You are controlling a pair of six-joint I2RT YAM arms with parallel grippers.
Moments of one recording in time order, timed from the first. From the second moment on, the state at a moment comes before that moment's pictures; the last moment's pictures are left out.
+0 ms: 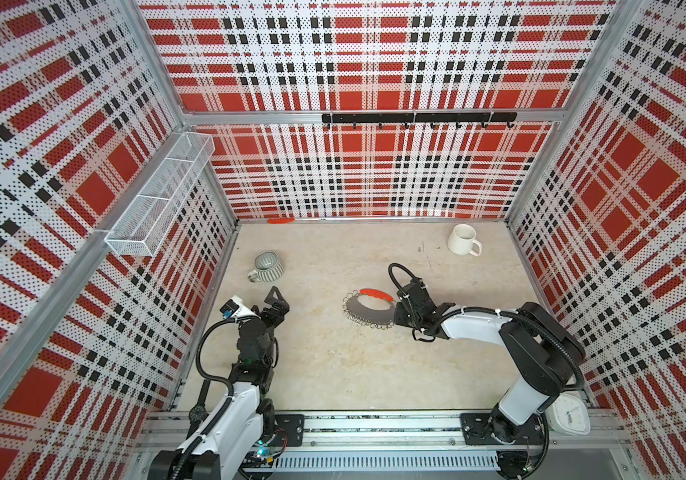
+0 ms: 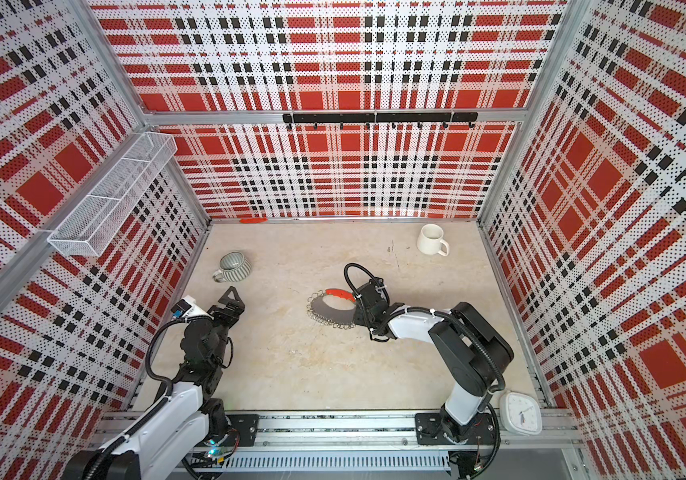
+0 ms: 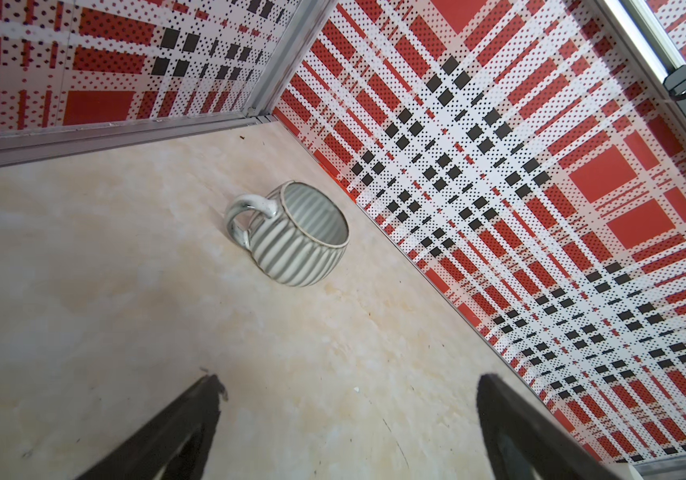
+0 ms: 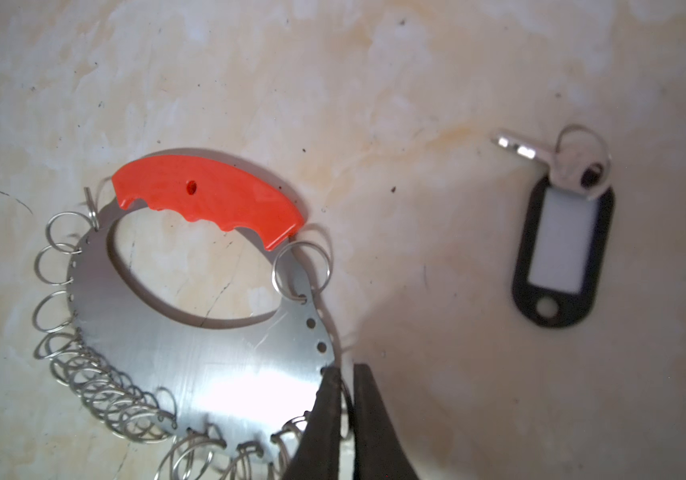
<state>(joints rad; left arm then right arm) -0.06 0.82 0.10 0.56 -0.26 -0.77 0.68 1.70 0.83 -0.06 0.16 0.79</state>
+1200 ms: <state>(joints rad) -0.06 0.87 0.10 0.61 -0.24 -0.77 0.51 1.78 0.90 -0.04 0.05 0.42</state>
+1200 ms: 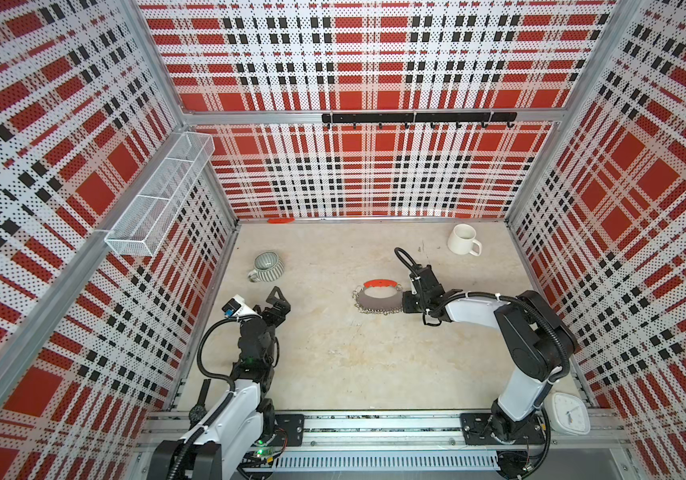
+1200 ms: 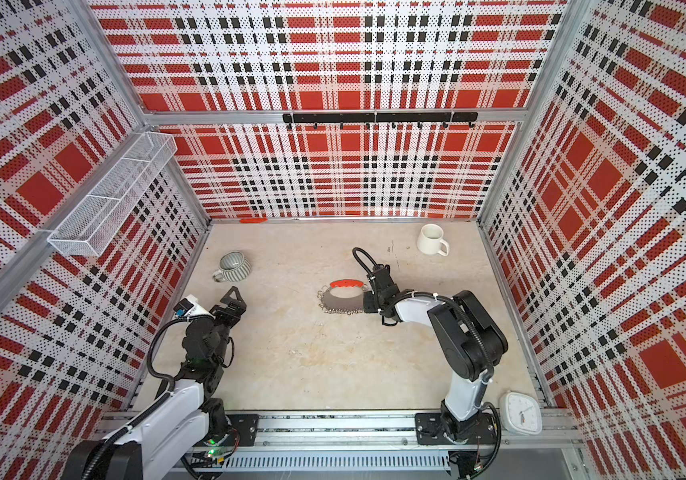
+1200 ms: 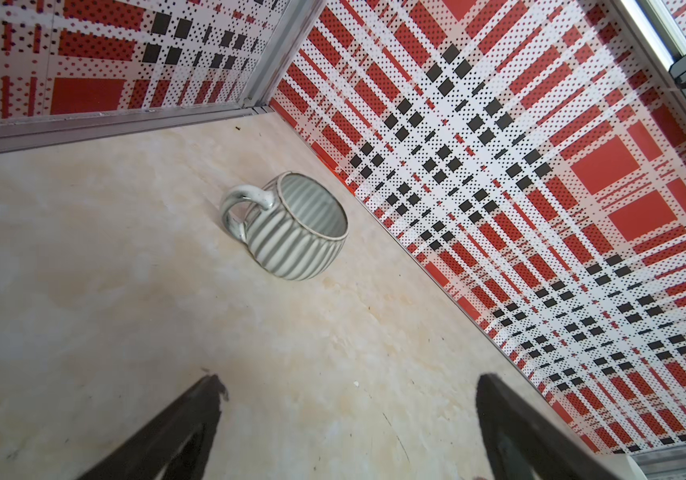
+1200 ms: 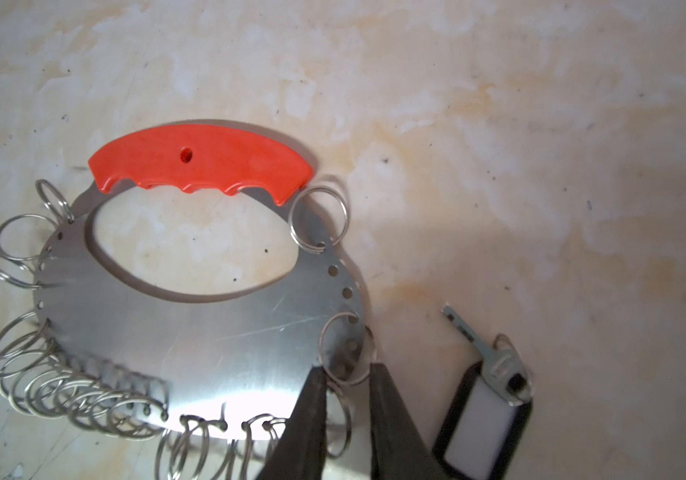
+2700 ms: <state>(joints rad) -0.06 0.86 0.10 0.62 -0.22 -0.77 0.51 1.88 1.16 -0.34 0.11 0.26</state>
